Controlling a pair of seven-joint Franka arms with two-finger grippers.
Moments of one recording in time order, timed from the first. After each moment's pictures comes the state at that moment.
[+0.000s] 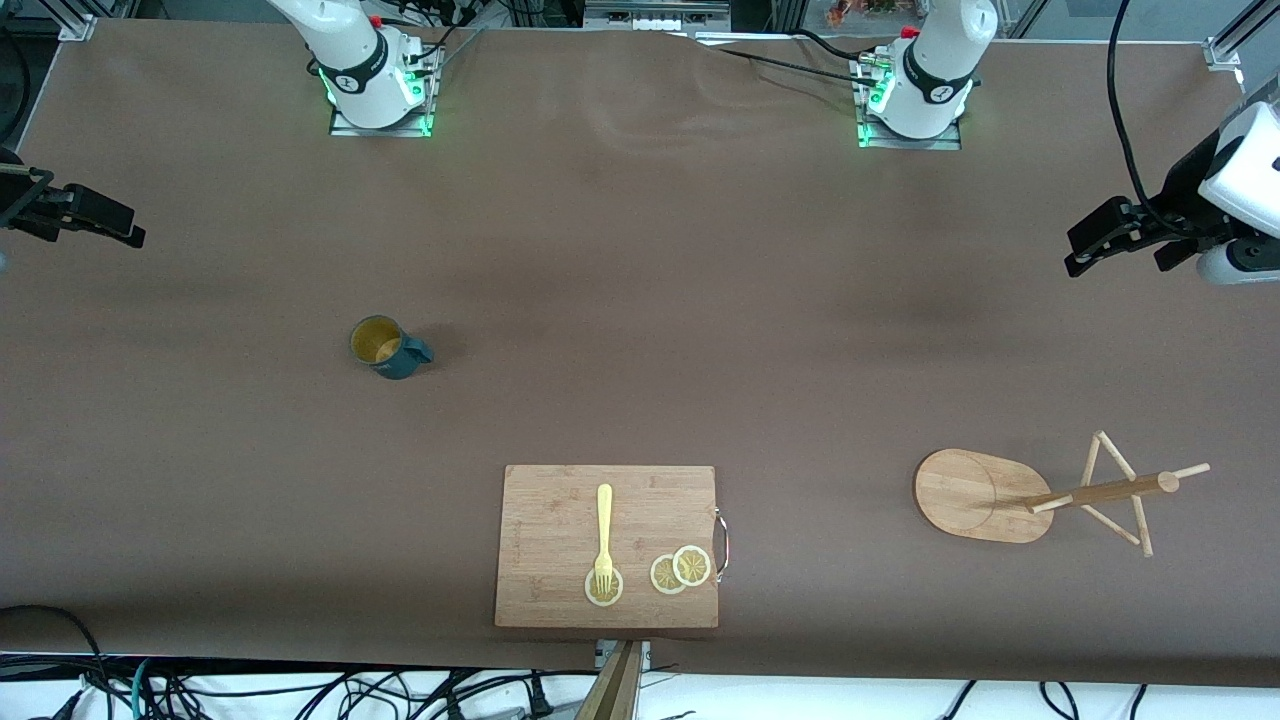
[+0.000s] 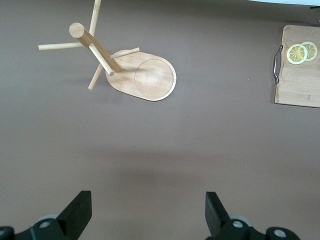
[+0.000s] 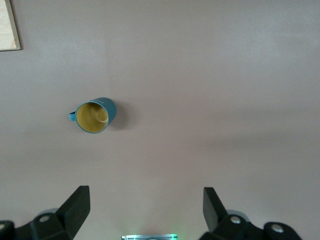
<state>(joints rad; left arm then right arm) -0.02 0.04 -0.05 -1.52 -0.01 1.59 -0.18 -0.02 0.04 -0.07 -1.58 -0.01 1.51 -0.02</state>
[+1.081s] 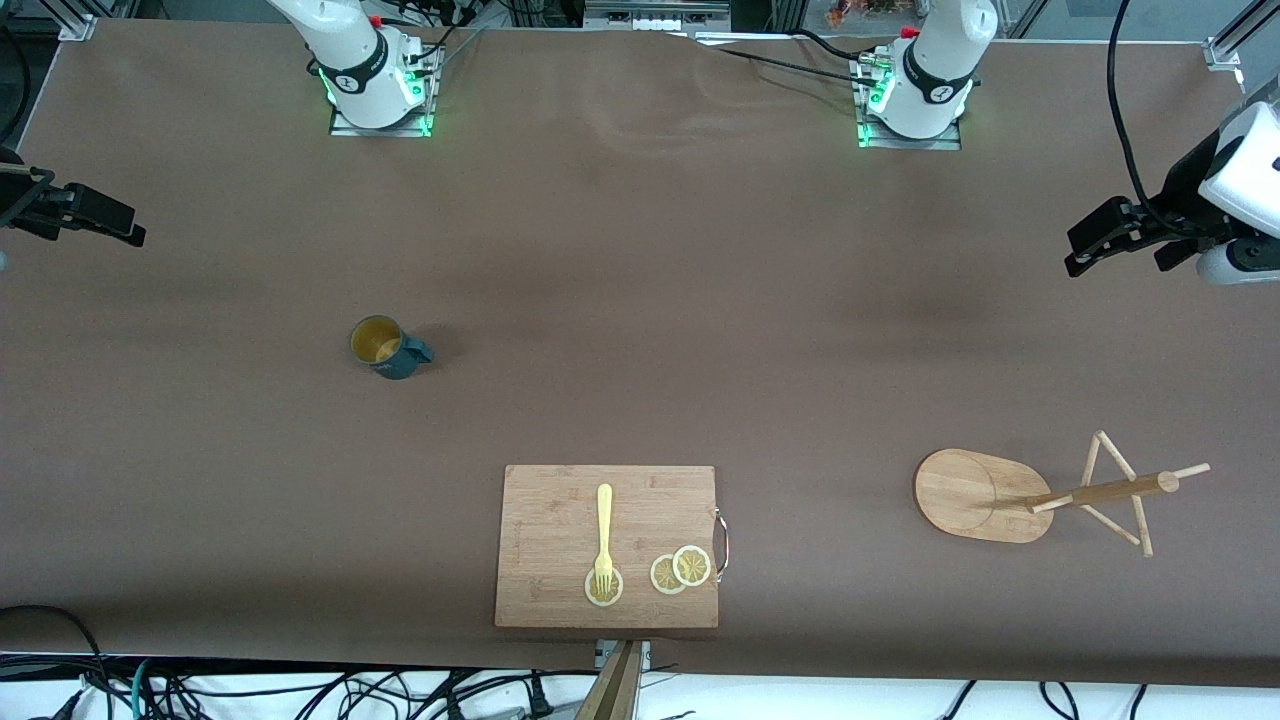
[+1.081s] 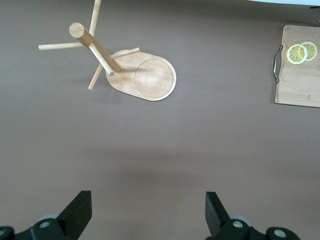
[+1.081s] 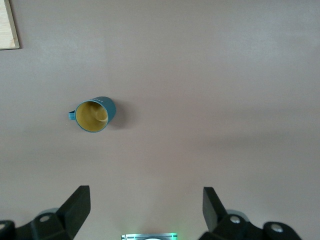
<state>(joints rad) -0.02 0.04 -0.05 -1.52 -0.01 1.59 -0.18 -0.02 0.04 -0.07 -1.58 -0.01 1.51 -0.02</state>
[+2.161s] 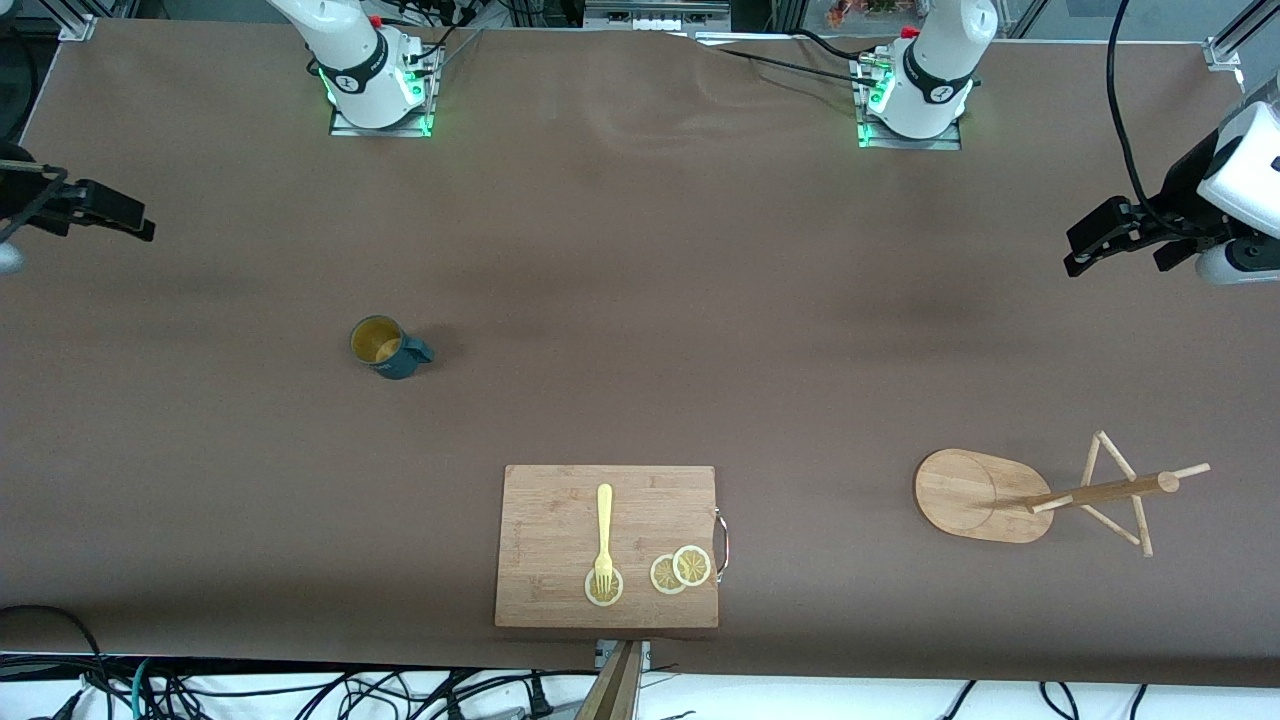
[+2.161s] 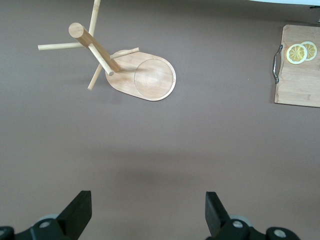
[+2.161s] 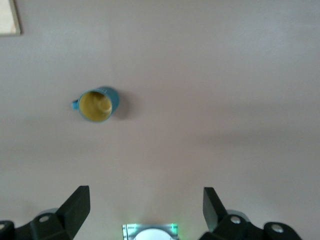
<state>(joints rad) -0.02 0.04 -0.05 -1.52 -0.01 1.59 -0.18 0.02 0.04 -0.06 -1.58 -0.01 1.45 -0.02</state>
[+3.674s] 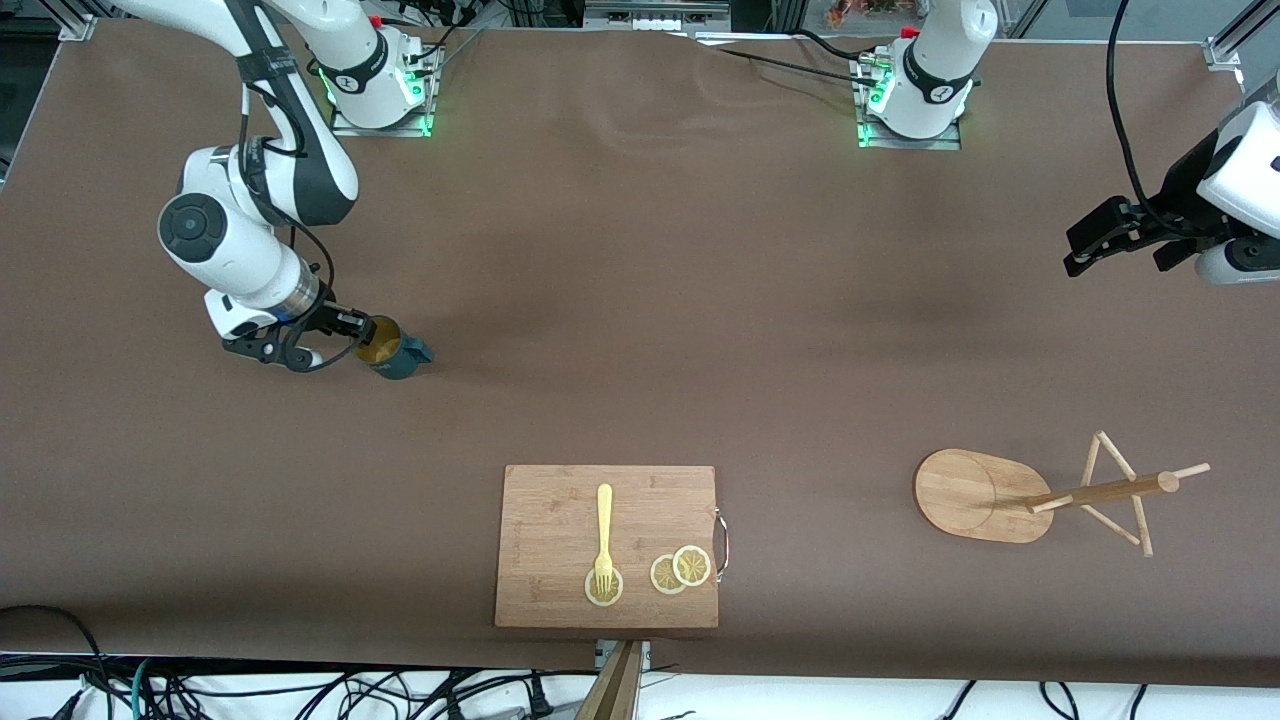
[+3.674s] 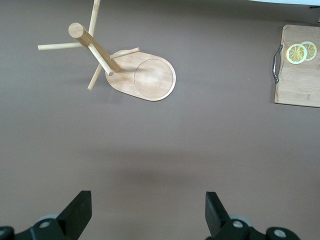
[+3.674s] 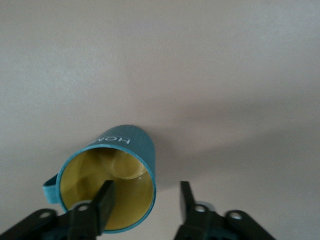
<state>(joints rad) -0.02 0.04 -0.05 -1.52 -0.01 1.59 -0.18 0.13 0.22 0.01 -2.23 -0.01 2.40 0.38</state>
